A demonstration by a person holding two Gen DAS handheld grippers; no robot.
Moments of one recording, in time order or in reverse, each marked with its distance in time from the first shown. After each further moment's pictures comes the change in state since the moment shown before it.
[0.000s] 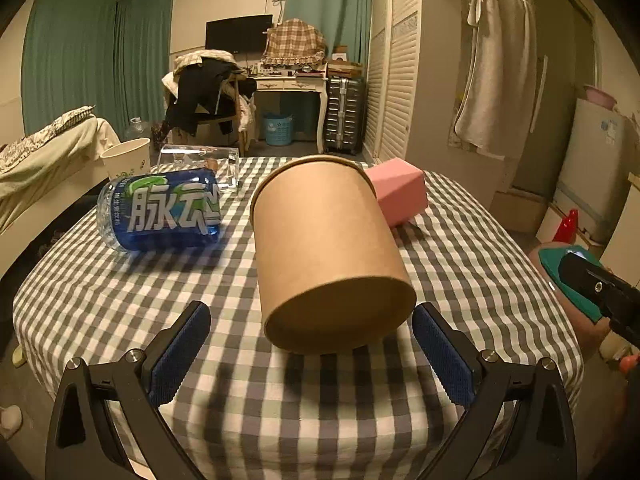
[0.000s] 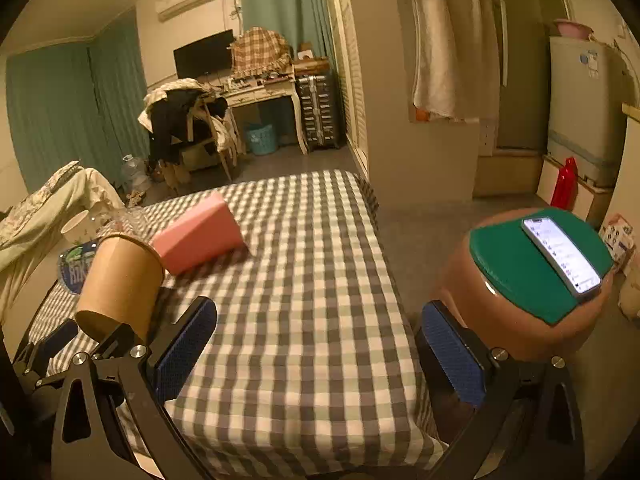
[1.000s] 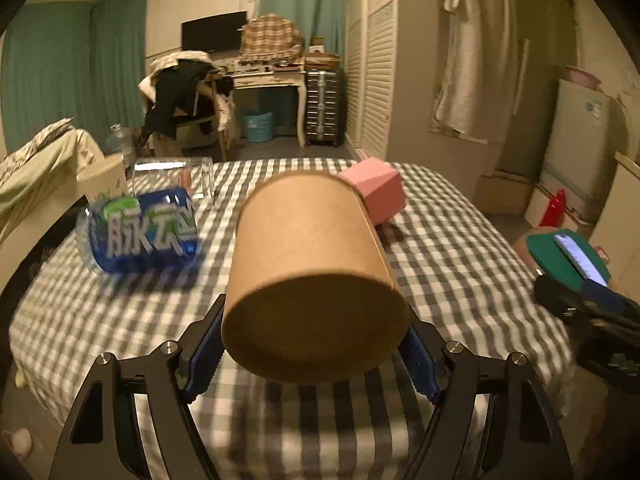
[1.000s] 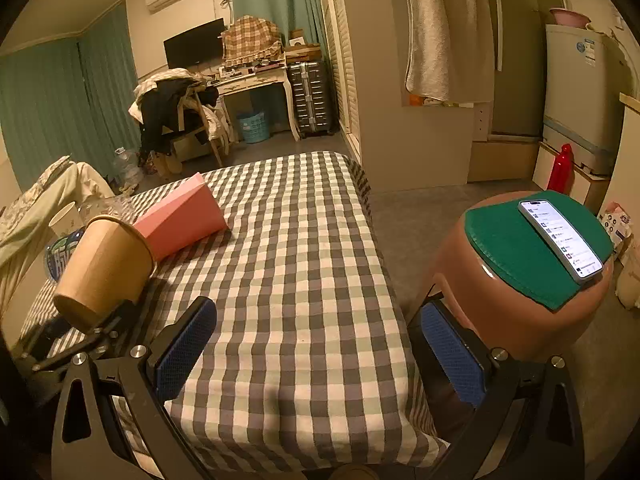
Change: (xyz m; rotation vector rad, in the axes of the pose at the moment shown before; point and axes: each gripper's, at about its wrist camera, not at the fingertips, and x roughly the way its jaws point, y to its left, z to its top) left arm -0.007 -0.004 0.021 0.082 0.035 -0.060; right arm 0.011 -0.005 -0.008 0.002 0.040 -0.013
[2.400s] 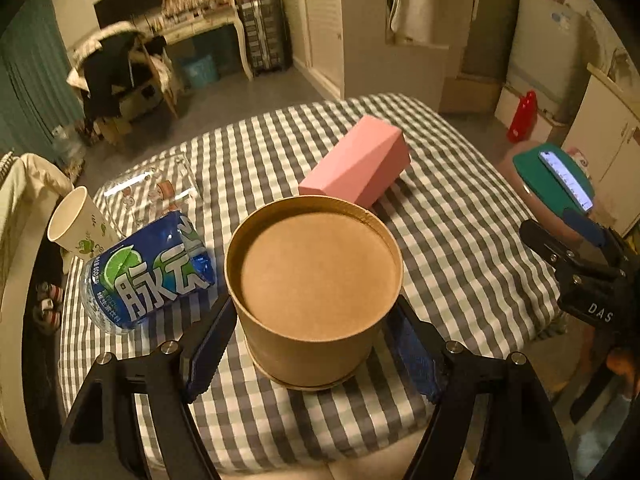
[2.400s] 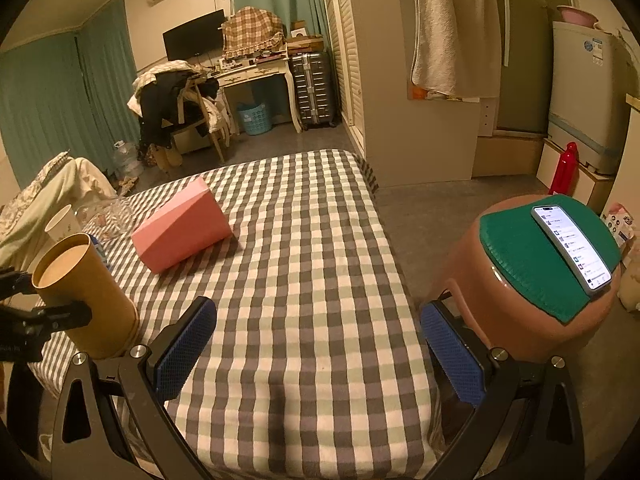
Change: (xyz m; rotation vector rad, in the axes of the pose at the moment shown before) left arm 0.022 0.027 0.049 0.241 0.309 -0.086; right arm 0.021 0.015 0.019 -0.004 0.042 -0.007
